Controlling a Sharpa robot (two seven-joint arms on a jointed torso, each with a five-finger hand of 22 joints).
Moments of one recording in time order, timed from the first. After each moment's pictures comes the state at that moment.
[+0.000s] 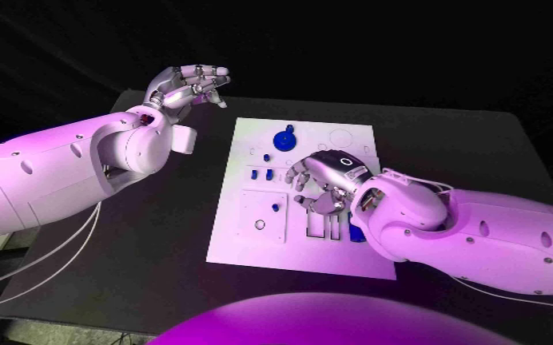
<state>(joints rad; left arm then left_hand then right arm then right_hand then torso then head) 1.17 -0.89 0.00 1.44 -0.05 -0.25 0.44 1.40 -0.17 0.51 0.02 0.24 0.85 0.21 0.32 0.22 0.86 0.15 0.46 0.12 1.03 0.06 1.04 0.34 0.17 1.01 0.14 0.79 0.49 1.10 -0.84 -0.16 1.86 -1.68 -0.43 -0.34 1.33 -0.29 0.54 0.12 0.28 0.94 0.14 0.18 0.39 1.25 0.07 0.07 0.13 1.47 -0.01 1.41 1.17 0.10 1.37 0.09 1.07 1.31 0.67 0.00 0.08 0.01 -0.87</state>
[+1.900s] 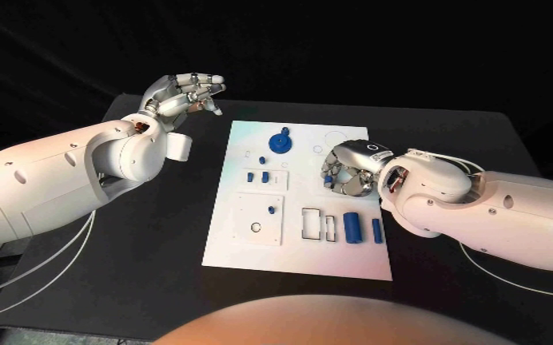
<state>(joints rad) 1.16 -0.89 0.00 1.44 -0.05 -0.23 0.44 1.40 -0.17 0.51 0.02 0.24 0.84 0.21 0.32 0.22 0.86 0.15 0.46 0.12 1.03 0.06 1.04 0.34 0.17 1.01 0.14 0.79 0.49 1.15 -0.92 -0.16 1.77 -1.61 -0.28 -0.33 1.46 -0.17 0.39 0.29 0.30 1.09 0.14 0.14 0.31 1.23 0.07 0.11 0.07 1.47 0.00 1.41 1.16 0.12 1.39 0.09 0.99 1.31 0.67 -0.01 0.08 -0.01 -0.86</state>
